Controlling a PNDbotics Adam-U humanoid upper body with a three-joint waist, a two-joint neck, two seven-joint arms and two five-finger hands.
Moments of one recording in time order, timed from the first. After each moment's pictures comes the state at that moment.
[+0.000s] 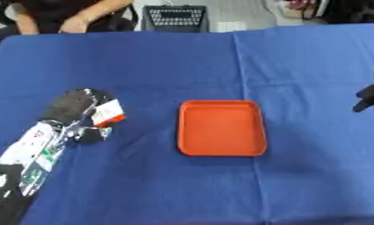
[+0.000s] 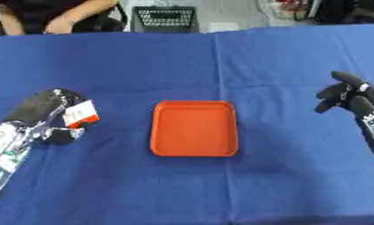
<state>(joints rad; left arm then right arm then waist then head) -0.35 0.55 -0.24 -1.47 -0.97 0.07 -0.10 -0.12 -0.27 -0.27 -1.85 -0.04 -0.38 0.67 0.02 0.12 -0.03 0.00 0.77</state>
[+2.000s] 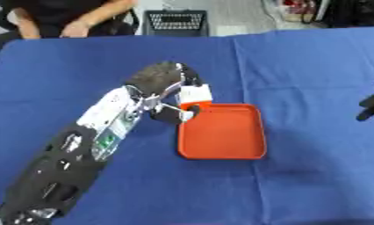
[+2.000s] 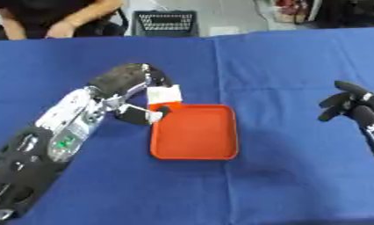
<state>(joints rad) -0.63 0.33 -0.44 -1.45 -0.91 -0.09 -0.25 -0.11 -0.27 -0.26 -1.85 -0.04 -0.38 0.69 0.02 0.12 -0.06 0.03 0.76</state>
